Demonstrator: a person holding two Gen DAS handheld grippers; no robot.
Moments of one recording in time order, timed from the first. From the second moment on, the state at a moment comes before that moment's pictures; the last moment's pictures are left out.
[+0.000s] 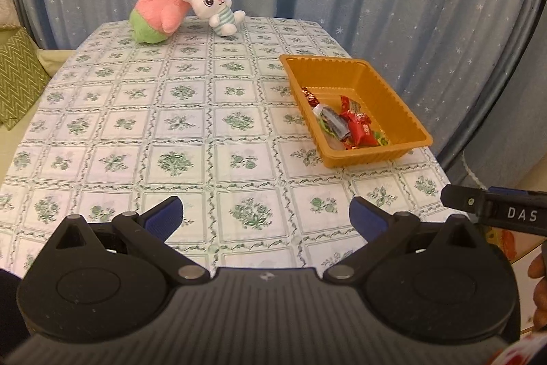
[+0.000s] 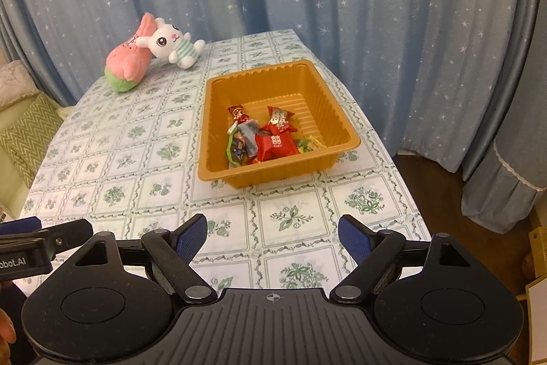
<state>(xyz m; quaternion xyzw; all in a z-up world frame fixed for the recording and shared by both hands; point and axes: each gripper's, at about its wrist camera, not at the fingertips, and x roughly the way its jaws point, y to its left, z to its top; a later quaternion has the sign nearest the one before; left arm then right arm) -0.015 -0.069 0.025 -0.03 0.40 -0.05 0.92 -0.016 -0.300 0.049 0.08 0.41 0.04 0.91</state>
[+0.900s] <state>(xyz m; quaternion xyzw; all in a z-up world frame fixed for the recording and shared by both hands) -0.034 -0.067 0.027 -0.02 0.40 -0.03 0.91 -0.037 -0.273 0.050 0.05 0.41 0.07 0.91</state>
